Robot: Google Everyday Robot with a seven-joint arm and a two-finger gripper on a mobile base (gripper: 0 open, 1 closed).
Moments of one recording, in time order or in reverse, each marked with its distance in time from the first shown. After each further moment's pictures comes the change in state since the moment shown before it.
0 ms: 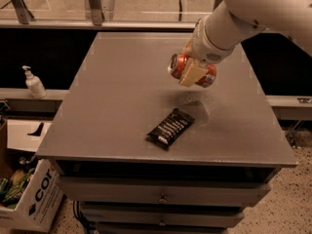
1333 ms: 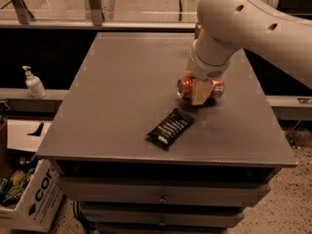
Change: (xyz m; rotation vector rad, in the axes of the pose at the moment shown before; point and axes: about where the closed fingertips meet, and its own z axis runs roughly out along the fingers) arm 0.036 0.038 0.029 -0.143 0.227 -0.255
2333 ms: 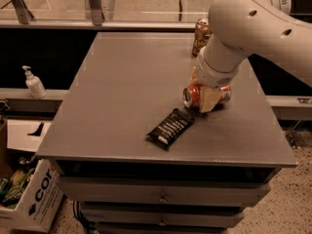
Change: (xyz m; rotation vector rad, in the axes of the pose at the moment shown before) arm 0.013 0.025 0.001 -0.039 -0.016 -0.075
